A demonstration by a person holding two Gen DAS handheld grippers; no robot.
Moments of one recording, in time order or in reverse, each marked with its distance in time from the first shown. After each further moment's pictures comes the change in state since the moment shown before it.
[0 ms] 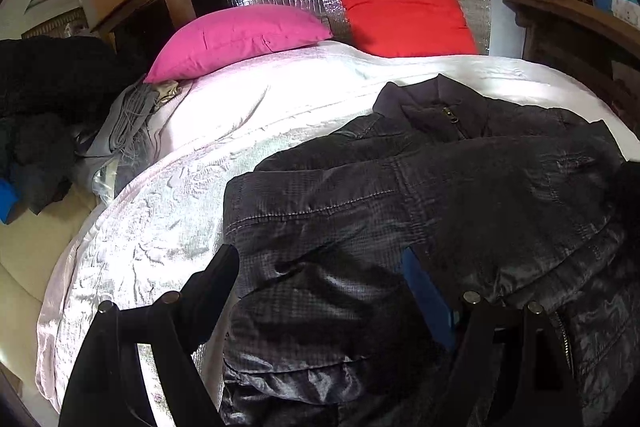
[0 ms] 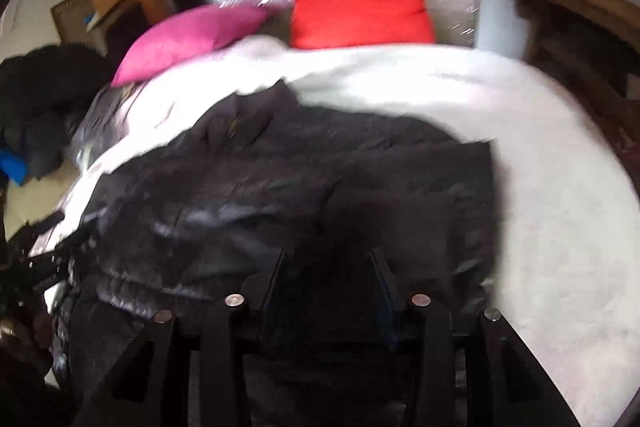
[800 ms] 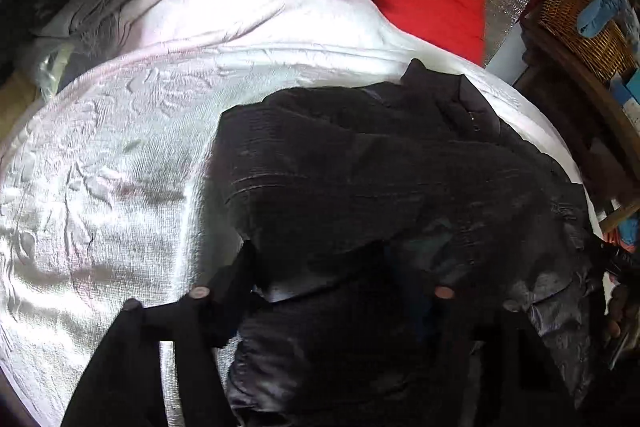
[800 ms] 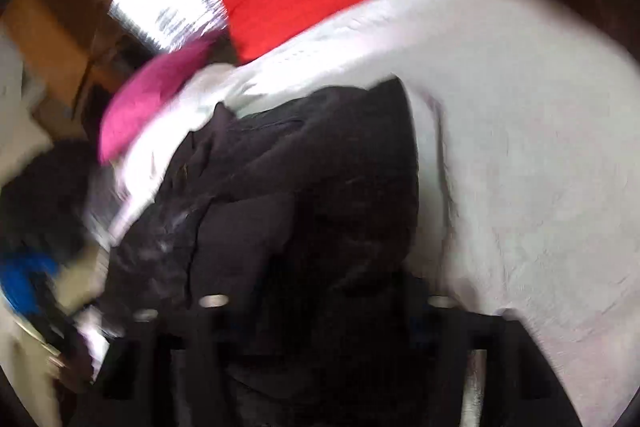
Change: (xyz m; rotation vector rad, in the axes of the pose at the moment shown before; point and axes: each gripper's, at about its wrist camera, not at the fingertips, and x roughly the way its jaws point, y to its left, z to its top) left arm 0.058 0.071 -0.003 -0.277 0.211 -0.290; right arm 0.020 -0.079 -0.012 0.256 0.060 0.098
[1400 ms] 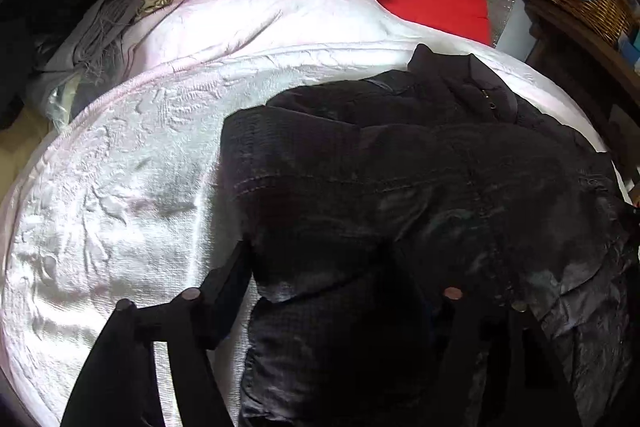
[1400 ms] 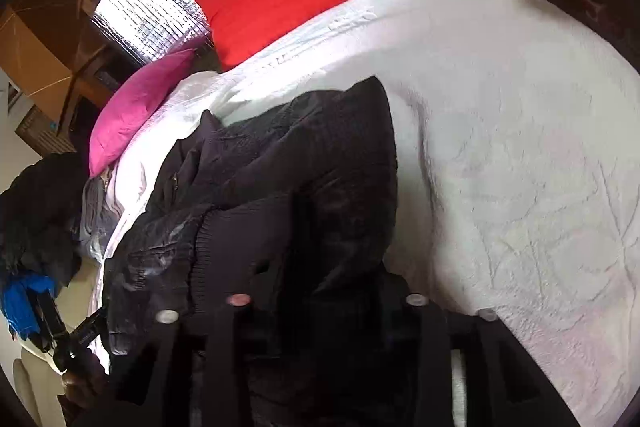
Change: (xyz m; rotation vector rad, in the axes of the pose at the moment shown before) left arm 0.017 -0.009 -0.005 0.091 -0.010 0.102; right arm 0.000 -0.016 0.004 0.134 0.033 0.017
